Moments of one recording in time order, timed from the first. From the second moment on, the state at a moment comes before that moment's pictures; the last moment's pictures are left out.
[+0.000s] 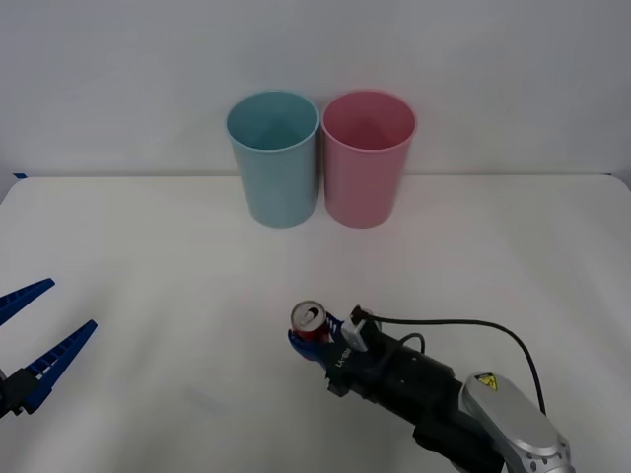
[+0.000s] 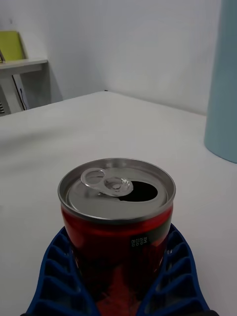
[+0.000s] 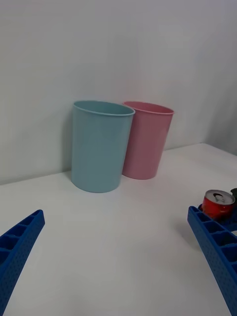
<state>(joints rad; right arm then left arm) -0.03 -0.24 0.41 -1.40 1.13 -0.62 0.37 0.35 0.40 0.52 -1.66 -0.96 -1.22 0.00</state>
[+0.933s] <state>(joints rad) 0.07 -0.39 0.35 -1.87 1.11 -0.55 -0.11 0.35 0.40 0.52 -1.66 -0.96 -1.22 0.00</state>
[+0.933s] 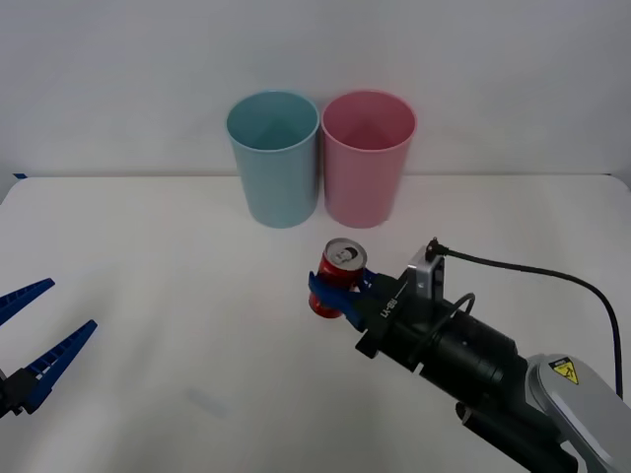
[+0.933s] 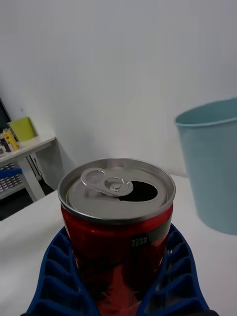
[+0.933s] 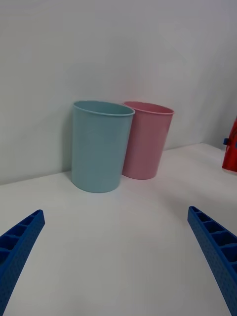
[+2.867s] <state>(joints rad) -0.87 -0.30 0.40 -1.19 1.30 -0.29 -0.39 0.35 0.40 0.52 -1.66 -0.96 -1.22 0.00</state>
